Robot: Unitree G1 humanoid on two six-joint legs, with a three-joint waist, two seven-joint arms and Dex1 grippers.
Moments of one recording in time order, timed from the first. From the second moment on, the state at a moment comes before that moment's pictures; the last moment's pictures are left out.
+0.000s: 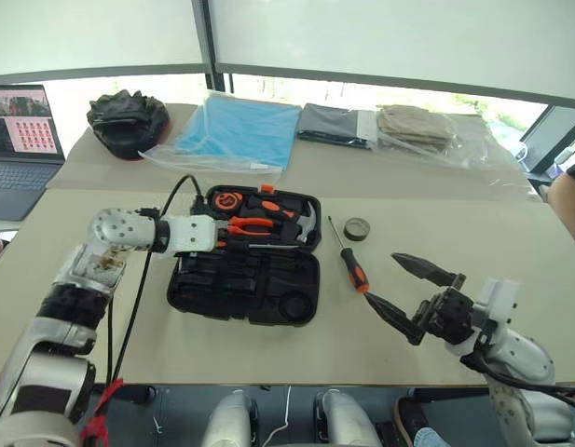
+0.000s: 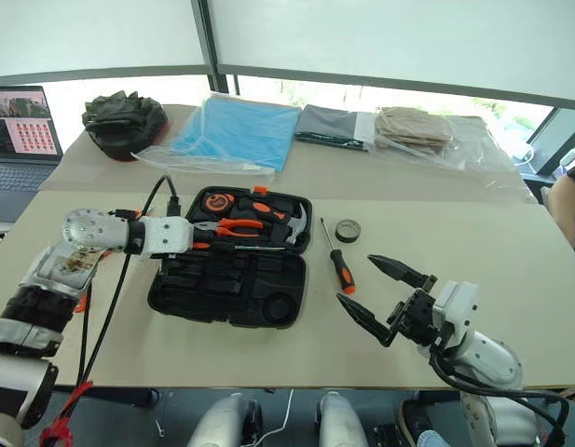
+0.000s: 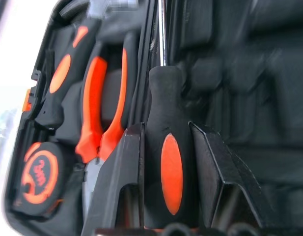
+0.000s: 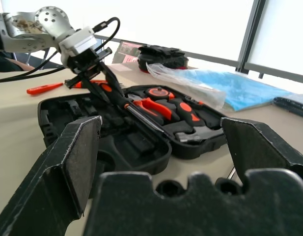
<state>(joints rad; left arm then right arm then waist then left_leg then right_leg) -0.71 0.78 -0.27 0.46 0.08 -0.38 -1.16 0.24 -0.48 -0.17 -0.39 0.56 -0.11 0.89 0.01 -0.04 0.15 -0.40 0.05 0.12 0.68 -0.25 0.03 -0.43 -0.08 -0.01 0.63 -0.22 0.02</state>
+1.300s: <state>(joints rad) -0.65 0.78 -0.24 0.45 0.07 -0.37 -1.21 0.20 -0.48 -0.13 -0.35 0.53 -0.14 0.90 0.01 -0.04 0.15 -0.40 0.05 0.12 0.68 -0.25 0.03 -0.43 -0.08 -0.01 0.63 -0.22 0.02</state>
